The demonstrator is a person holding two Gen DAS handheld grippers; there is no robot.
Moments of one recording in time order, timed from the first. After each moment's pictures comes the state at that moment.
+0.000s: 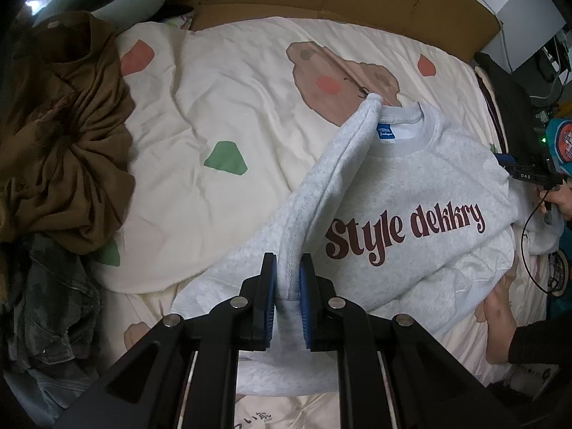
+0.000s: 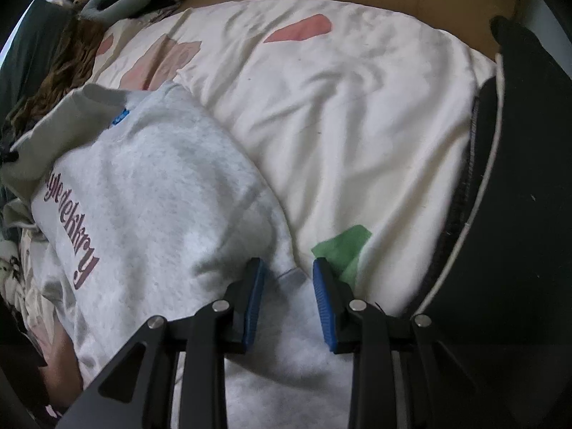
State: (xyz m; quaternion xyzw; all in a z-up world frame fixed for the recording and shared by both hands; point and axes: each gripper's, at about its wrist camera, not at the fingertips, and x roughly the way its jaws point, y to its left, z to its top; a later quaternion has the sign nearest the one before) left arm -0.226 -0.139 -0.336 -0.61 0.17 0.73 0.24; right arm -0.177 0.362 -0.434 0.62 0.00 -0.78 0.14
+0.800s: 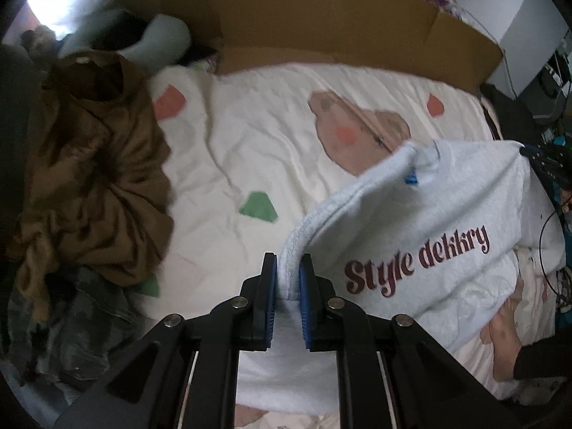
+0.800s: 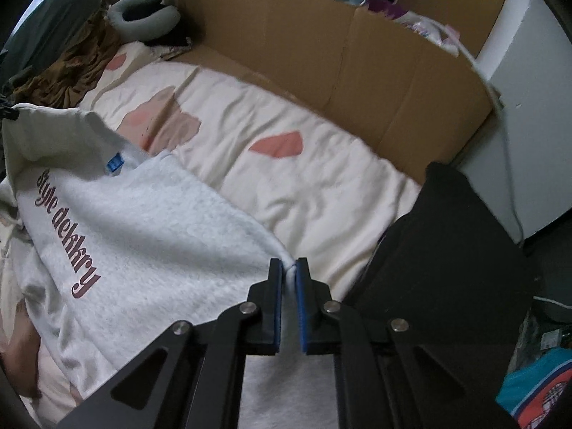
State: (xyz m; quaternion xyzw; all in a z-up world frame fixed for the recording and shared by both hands) left arm -0.246 -0.152 -0.284 -0.55 0.17 0.79 0.21; right arm -0.196 0.353 -0.328 0.50 0.14 -0.85 0.09
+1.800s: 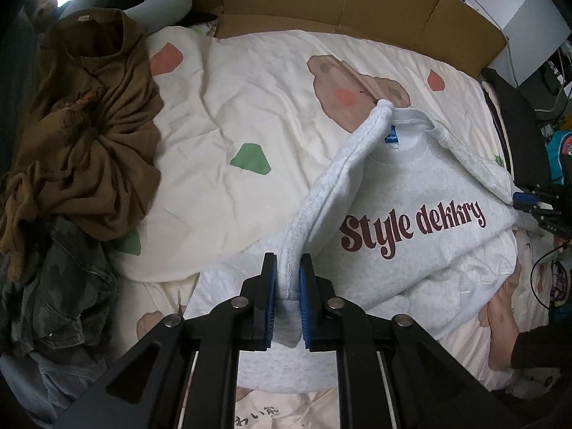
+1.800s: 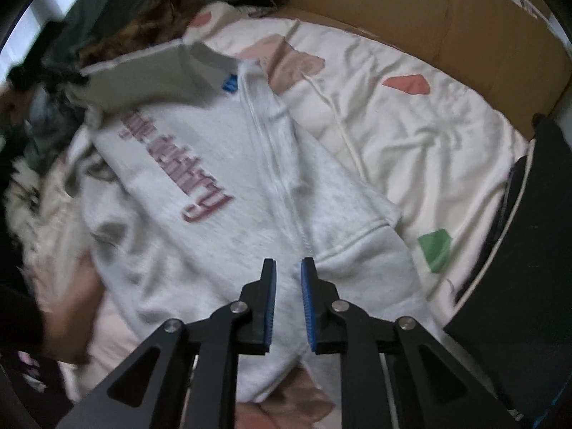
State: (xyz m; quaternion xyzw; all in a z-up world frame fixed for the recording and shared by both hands) left arm -0.215 -0.164 -0.323 -0.60 0.15 0.76 0.21; right arm -0.111 0.293 -0.373 0.56 0.06 -0.79 0.24
